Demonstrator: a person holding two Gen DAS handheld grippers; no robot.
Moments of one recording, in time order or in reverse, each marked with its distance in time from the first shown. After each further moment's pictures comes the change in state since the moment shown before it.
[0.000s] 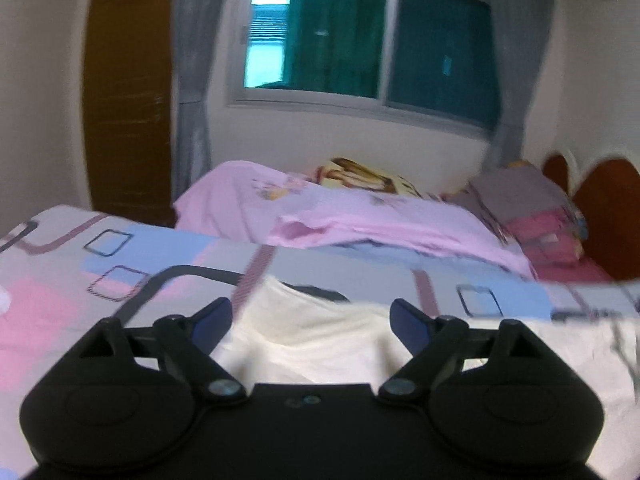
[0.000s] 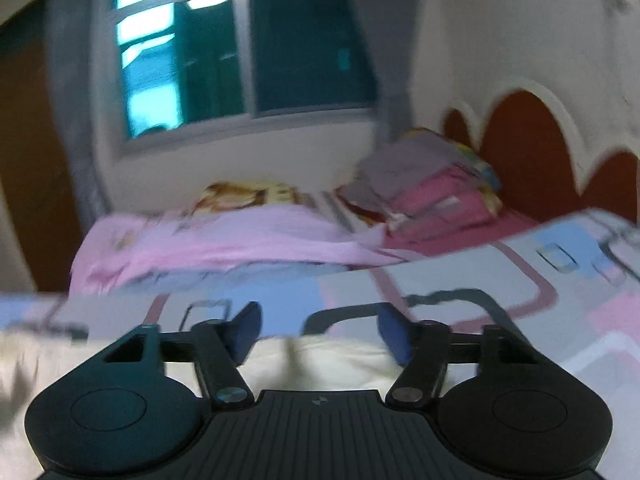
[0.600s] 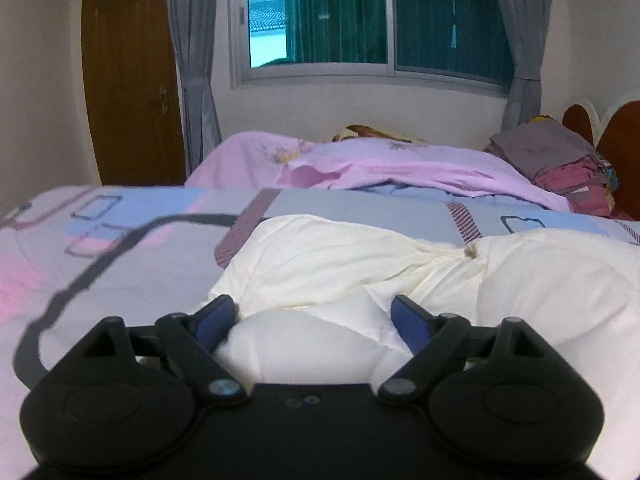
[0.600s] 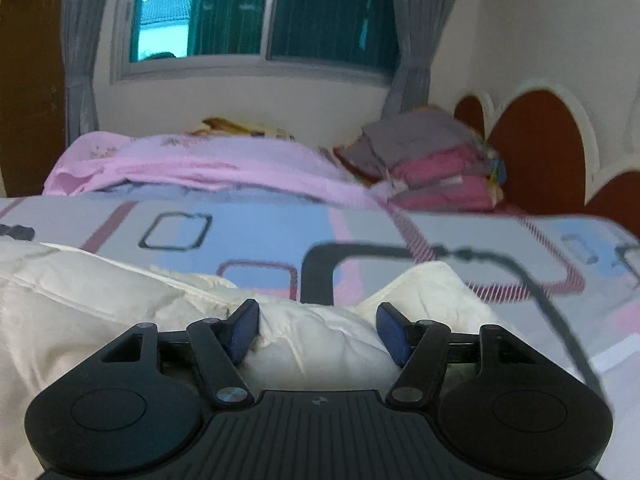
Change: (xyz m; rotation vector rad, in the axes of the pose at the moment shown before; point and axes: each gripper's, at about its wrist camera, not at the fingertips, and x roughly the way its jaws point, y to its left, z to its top) left arm 0.071 -0.010 -0.058 0.046 0.048 0.093; right arm 0.096 0.002 -0.064 -0.063 0.118 -0.088
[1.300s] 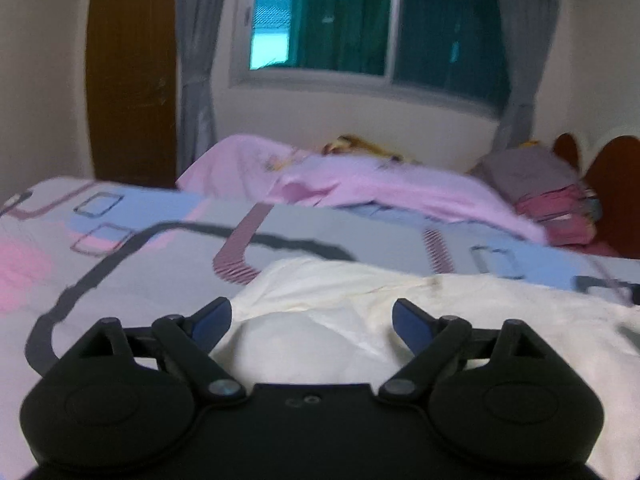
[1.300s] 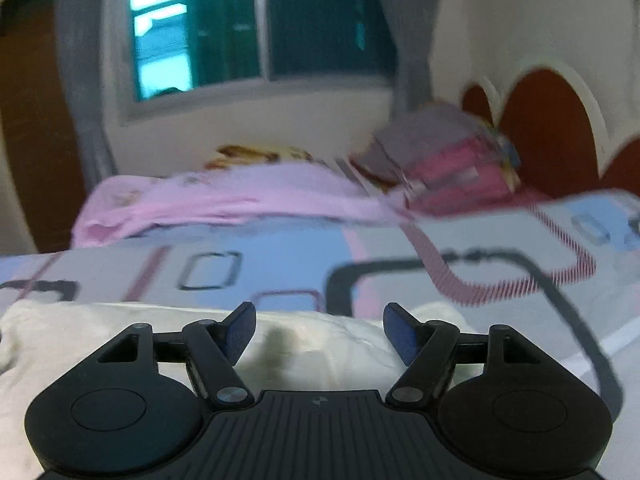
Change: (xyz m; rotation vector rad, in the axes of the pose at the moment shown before) left arm -0.050 0.006 0.016 -0.064 -0.021 -0.070; right arm -0.074 -0.005 0.021 0.067 -0.087 0.122
